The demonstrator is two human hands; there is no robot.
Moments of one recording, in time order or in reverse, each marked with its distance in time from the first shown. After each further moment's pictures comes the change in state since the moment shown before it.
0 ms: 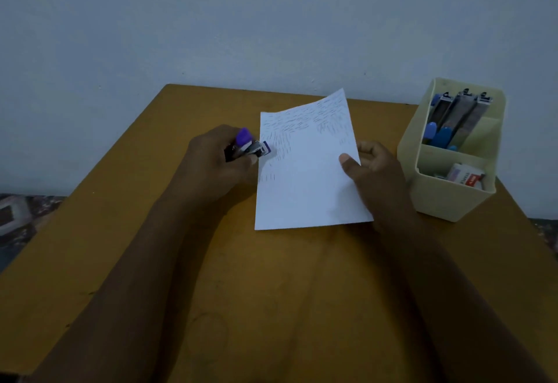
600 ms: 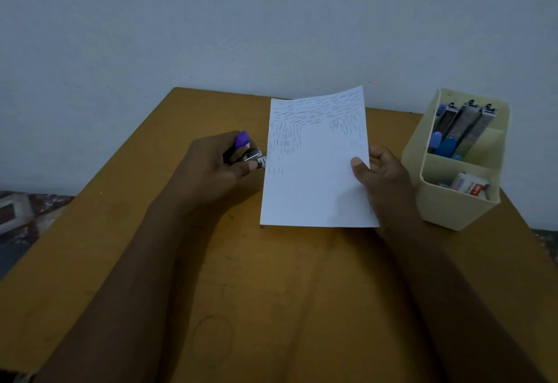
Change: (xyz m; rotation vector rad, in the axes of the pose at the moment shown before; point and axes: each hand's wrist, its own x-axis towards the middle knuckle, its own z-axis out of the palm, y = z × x) left_hand 0.002 -0.009 -0.010 0.032 -0.050 0.029; right_hand 0.001 0.004 0.001 0.158 0.011 -0.003
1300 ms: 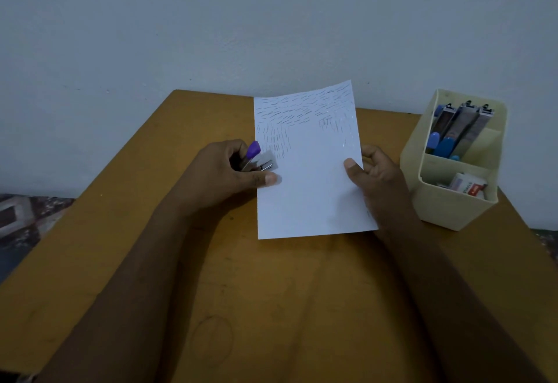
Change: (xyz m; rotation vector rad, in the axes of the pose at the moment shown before) left_hand -0.001 0.004 0.004 -0.180 -0.104 -0.151; right_hand -0.001 -0.001 0.000 -0.001 -0.110 -0.045
